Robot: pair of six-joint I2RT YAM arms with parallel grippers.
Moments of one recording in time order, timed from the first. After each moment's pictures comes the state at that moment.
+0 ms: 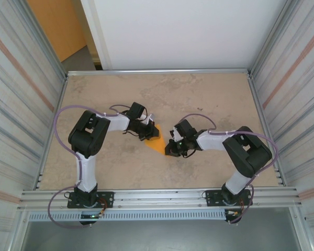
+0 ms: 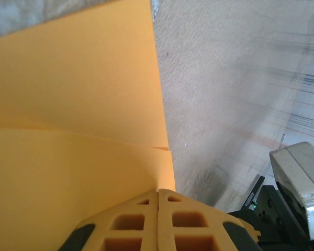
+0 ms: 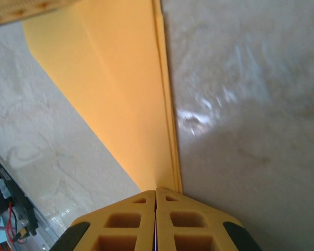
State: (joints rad) left arm -0.50 2.02 1.12 -0.22 0.76 -0.65; right arm 0.67 1.65 0.71 -0.14 -0.51 0.73
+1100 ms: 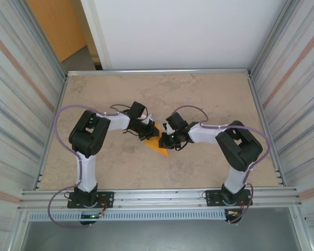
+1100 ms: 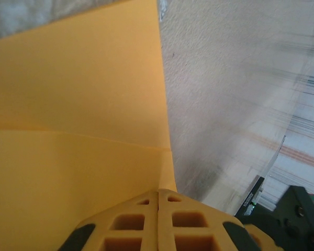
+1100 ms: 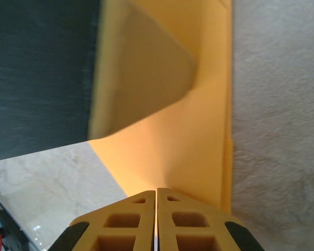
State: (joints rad) left arm -0.50 2.03 1.14 -0.27 0.76 -0.65; right arm 0.69 1.78 0.92 -0.22 -0.42 0.70
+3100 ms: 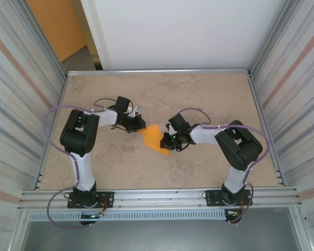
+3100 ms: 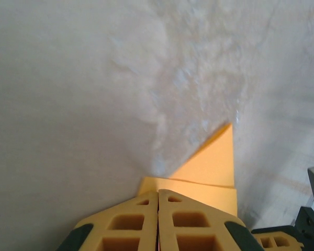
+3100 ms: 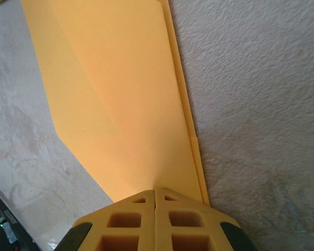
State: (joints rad) left arm -0.31 1.98 1.13 -0.26 0.63 -0.49; right arm 0.68 1.79 0.86 -0.14 -0.43 0.79
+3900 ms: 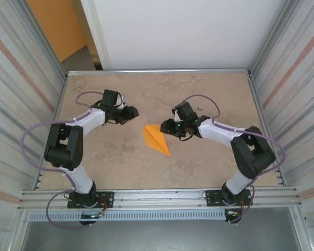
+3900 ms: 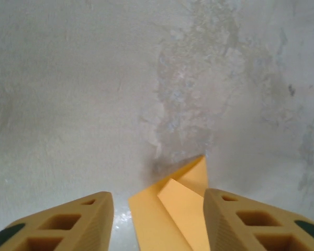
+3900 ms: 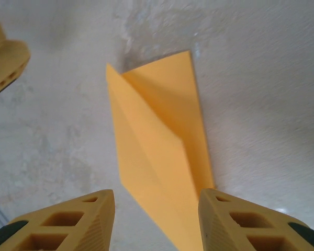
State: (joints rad) left arm -0.26 1.71 1.05 -0.28 0.47 -0.60; right arm 0.60 1.63 0.96 -0.22 -0.32 0.74
